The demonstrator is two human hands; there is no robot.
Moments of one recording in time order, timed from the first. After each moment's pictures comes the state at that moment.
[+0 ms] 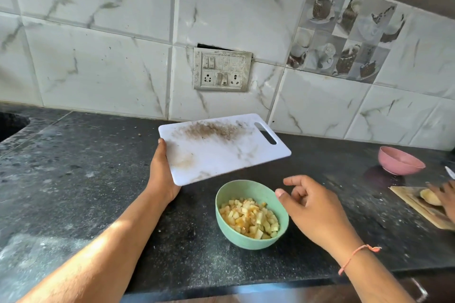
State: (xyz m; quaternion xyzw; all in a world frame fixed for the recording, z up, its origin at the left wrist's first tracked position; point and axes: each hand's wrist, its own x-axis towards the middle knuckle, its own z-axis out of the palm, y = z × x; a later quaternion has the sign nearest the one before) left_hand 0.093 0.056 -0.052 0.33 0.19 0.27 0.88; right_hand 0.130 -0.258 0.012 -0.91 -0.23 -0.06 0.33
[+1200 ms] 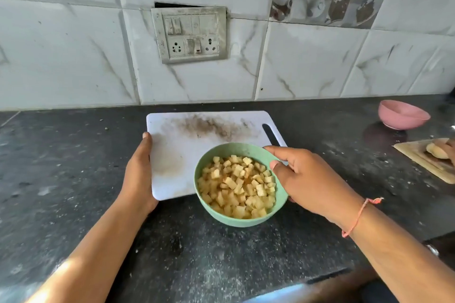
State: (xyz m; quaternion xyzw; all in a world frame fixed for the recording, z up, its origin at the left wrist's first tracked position) left_hand 0.095 0.045 -0.048 0.44 0.24 0.23 0.83; right_hand 0.176 -0.240 0.013 -0.90 -0.27 0.05 0.34
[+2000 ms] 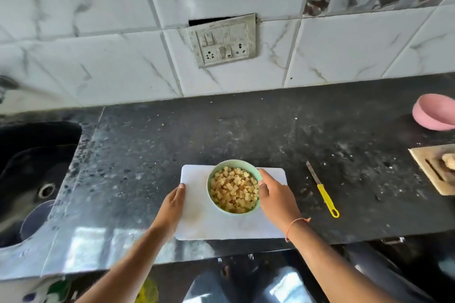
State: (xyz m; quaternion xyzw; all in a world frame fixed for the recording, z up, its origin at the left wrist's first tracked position) left_hand -0.001 0.034 0.014 0.60 0.46 0.04 0.65; right_hand 0.151 -0.197 0.049 -0.91 -0.19 0.19 0.32
